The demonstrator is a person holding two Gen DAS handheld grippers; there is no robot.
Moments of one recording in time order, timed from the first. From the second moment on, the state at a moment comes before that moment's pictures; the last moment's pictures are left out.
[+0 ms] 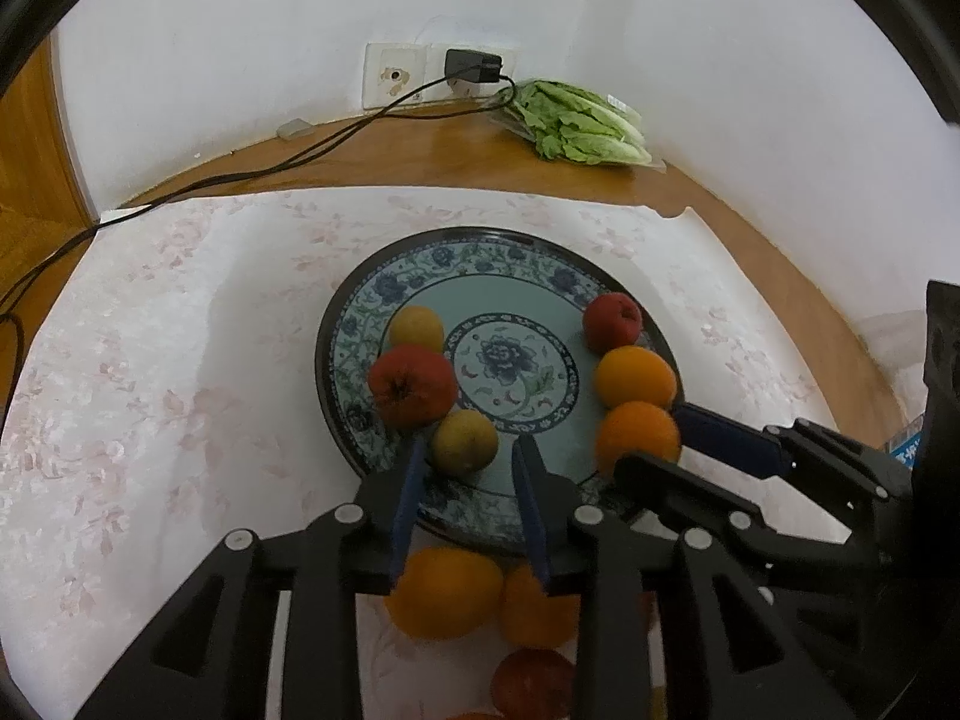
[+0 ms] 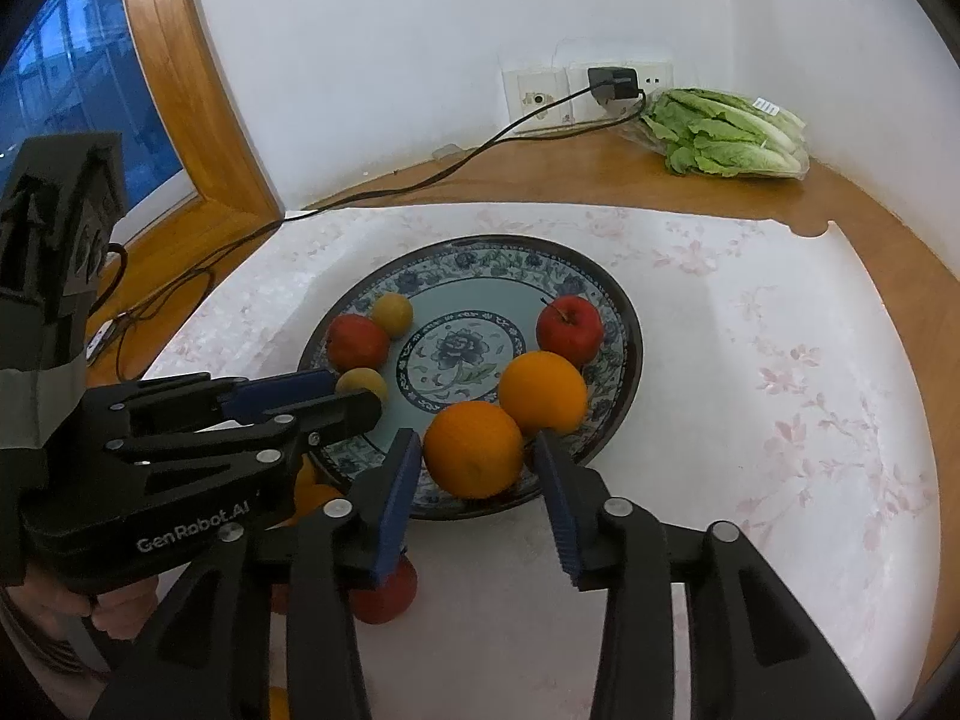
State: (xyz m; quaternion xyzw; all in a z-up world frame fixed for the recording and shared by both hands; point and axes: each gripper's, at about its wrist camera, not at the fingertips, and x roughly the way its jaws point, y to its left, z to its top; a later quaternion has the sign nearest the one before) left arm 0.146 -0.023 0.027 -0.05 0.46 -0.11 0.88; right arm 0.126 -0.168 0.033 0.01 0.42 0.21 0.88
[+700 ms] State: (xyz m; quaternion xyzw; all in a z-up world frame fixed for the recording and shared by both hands) left arm 0.095 -0.004 0.056 -0.07 0.46 -0.09 0.88; right arm 0.085 -0.169 0.059 0.01 0.40 0.22 0.89
